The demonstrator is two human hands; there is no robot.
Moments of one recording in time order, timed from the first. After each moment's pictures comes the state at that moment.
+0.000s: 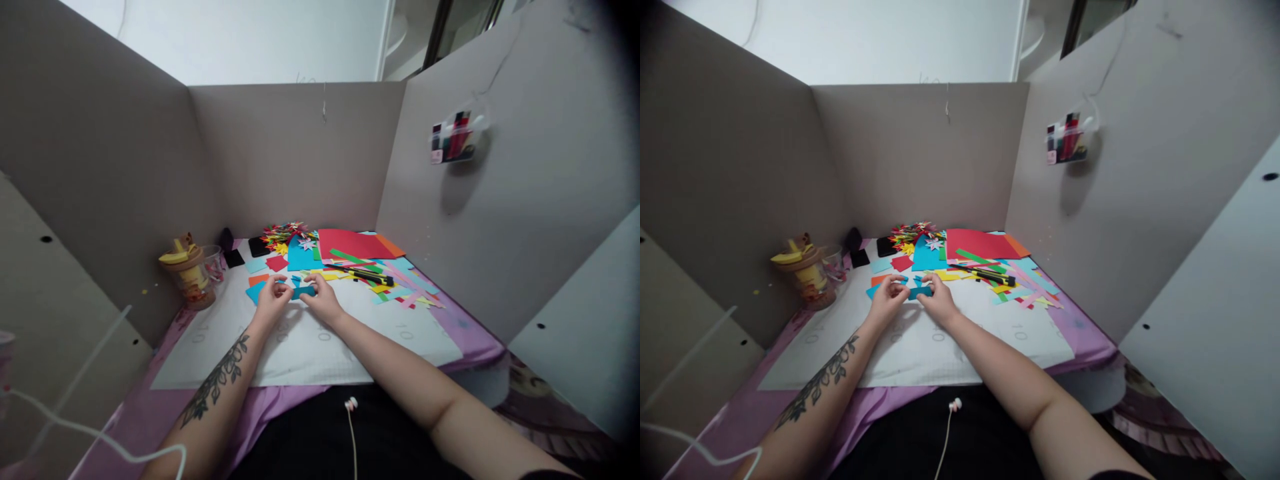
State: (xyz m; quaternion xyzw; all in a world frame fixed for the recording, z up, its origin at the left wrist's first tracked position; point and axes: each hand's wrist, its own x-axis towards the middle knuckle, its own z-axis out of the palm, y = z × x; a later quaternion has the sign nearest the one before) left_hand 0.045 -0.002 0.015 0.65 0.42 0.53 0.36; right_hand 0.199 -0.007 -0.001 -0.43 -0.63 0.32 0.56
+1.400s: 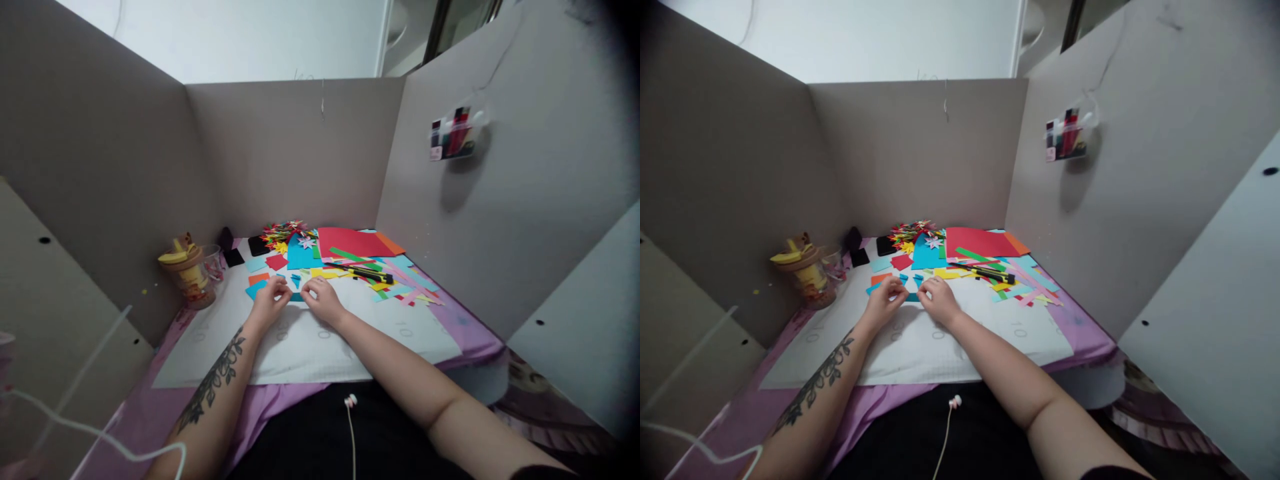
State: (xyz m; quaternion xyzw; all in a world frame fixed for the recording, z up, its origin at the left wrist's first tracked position) left_hand 0.029 -0.005 0.017 0.76 0.38 0.47 0.23; right_hand 0.209 -0.011 0.007 -0.38 -0.78 0.09 0.49
